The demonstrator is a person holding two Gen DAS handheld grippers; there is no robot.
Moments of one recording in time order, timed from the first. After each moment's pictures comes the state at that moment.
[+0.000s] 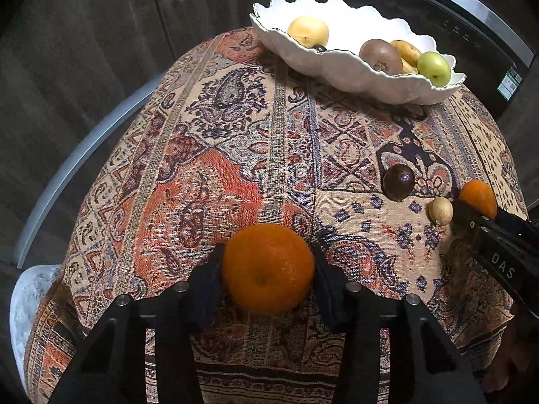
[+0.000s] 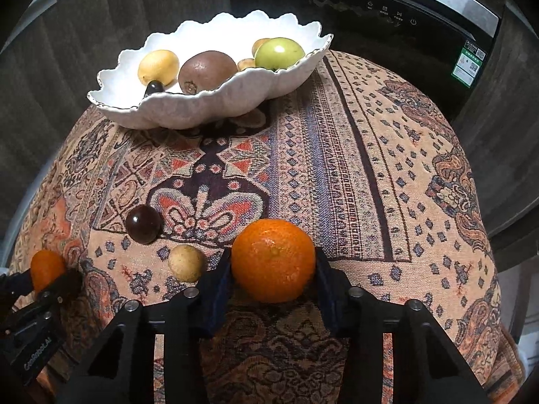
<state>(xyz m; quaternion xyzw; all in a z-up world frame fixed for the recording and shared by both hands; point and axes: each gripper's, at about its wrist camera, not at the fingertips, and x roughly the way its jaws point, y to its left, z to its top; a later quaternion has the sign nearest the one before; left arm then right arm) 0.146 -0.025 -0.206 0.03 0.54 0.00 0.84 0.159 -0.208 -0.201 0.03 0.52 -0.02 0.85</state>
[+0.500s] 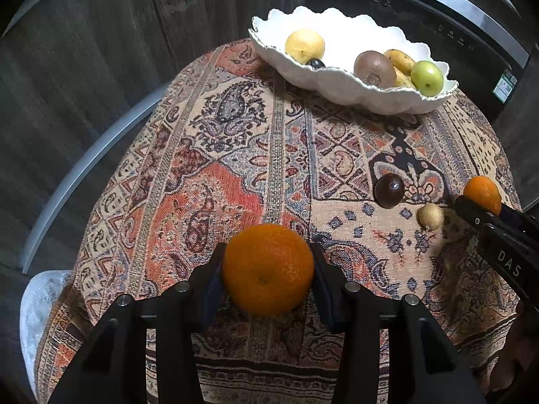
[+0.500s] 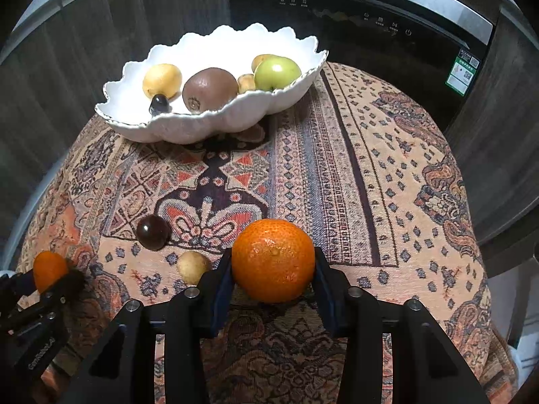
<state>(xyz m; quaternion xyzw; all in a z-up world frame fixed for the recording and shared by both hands) 0.142 -0.025 -0.189 0.03 0.53 0.00 0.85 0.157 -0.207 -0.180 0.03 0.50 -0.02 0.86</state>
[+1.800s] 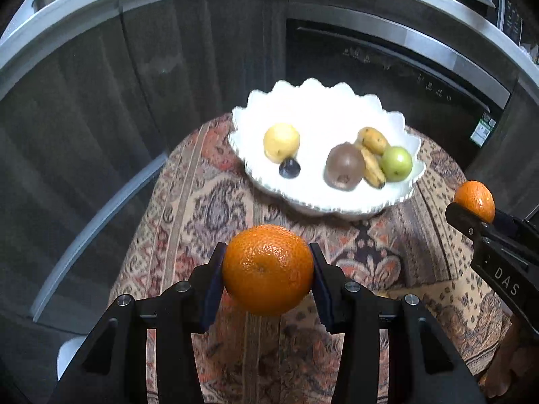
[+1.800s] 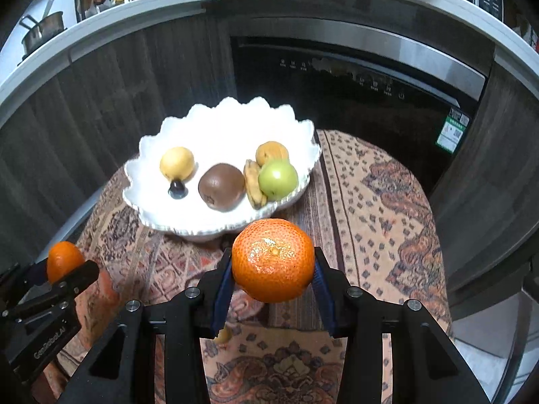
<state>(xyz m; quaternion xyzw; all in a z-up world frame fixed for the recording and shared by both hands) 0.194 -0.042 -0.106 0.04 0.46 -0.03 0.89 0.190 -0.219 -0.097 0.04 0.44 -0.01 0.90</state>
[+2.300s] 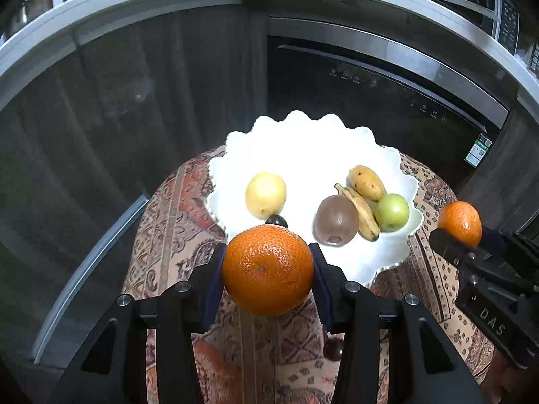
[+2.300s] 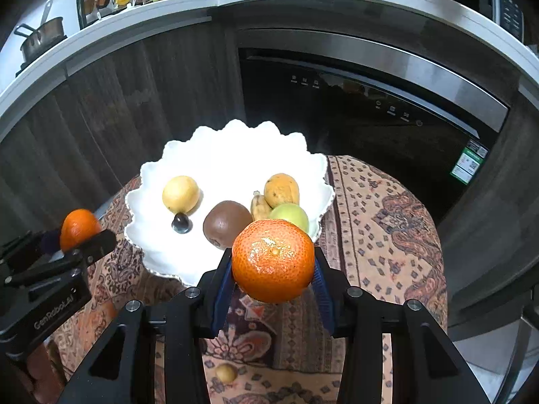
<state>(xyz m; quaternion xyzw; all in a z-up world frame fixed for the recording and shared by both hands) 0.262 -0.055 -0.092 0.04 0.44 -0.08 0.89 0.240 -0.217 -0.086 0.03 0.44 0.01 0.90</state>
